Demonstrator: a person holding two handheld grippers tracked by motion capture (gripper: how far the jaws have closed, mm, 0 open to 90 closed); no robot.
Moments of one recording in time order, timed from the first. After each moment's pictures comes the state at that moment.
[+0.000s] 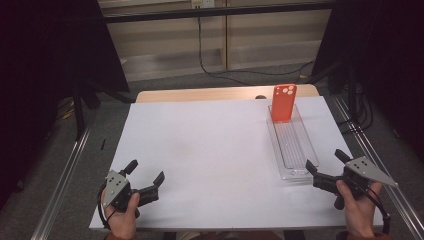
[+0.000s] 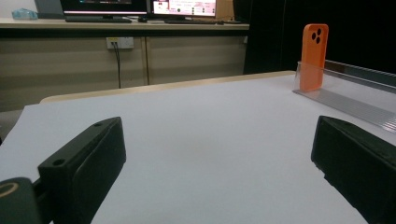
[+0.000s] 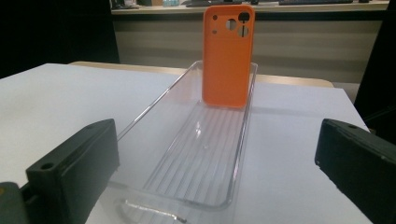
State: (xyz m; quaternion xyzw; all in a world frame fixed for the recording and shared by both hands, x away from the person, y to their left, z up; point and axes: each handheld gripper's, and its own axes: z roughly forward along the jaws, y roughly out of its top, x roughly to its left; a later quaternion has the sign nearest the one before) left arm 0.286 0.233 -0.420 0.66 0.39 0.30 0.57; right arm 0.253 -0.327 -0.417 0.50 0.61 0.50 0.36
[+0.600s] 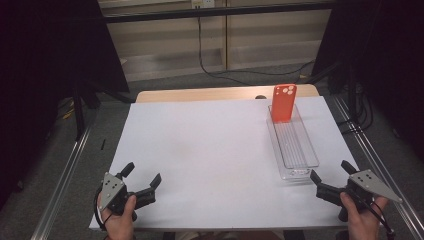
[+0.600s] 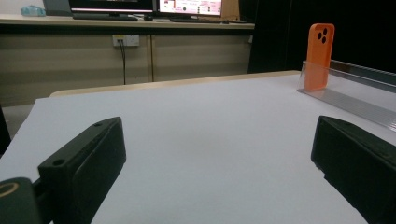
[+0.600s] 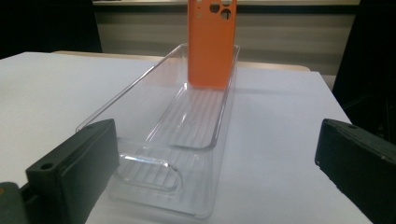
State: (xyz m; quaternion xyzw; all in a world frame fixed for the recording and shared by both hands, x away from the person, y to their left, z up) left arm 0.280 0.240 -0.421 0.65 0.40 0.30 0.57; right arm 0.228 -0.329 -0.431 0.52 0.60 0.48 0.38
